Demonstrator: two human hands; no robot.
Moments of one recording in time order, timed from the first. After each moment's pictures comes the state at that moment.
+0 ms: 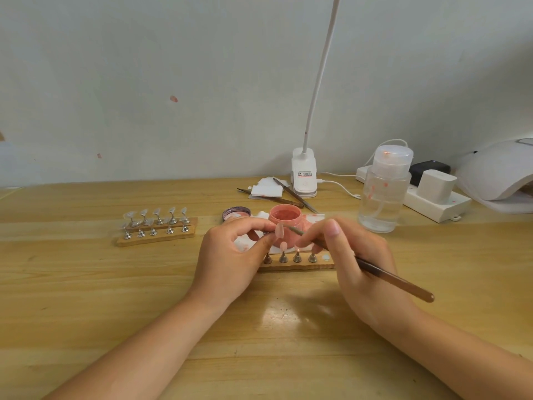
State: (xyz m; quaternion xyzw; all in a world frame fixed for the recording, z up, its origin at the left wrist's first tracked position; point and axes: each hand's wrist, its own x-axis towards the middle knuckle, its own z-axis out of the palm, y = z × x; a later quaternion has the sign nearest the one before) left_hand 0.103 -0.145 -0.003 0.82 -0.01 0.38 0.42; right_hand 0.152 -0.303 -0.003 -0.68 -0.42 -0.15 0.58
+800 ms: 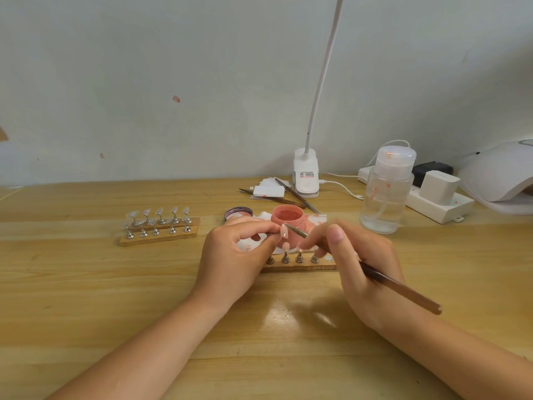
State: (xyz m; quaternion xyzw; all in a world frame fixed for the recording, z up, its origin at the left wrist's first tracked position) left_hand 0.106 -0.144 -0.007 0.81 -0.02 0.41 0.41; right_hand 0.152 -0.306 -0.002 -0.68 -0.45 -0.19 0.55
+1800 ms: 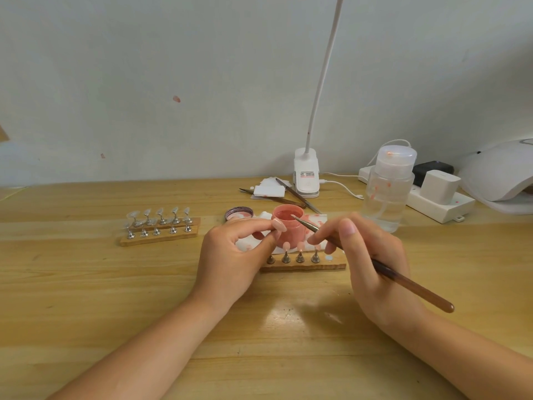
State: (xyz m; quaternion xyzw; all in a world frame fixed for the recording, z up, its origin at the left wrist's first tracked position) left_hand 0.101 -0.147 -0.003 0.81 -0.04 0.40 0.43; right_hand 0.154 -0.307 -0.004 -0.66 -0.42 -0.20 0.60
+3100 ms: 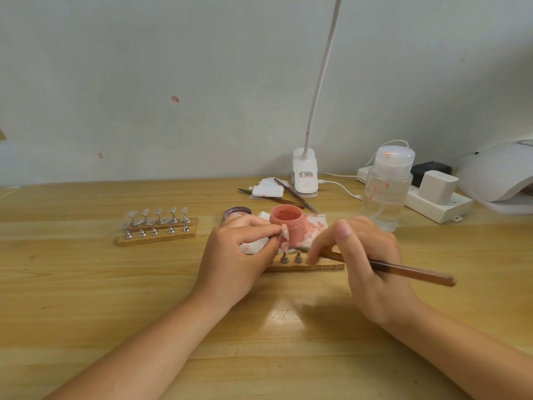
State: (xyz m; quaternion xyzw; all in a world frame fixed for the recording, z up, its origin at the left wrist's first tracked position) left_hand 0.105 -0.147 -0.006 0.83 -0.04 0.39 0.39; right_hand 0.160 -0.307 -0.004 -0.67 -0.45 -0.23 0.53
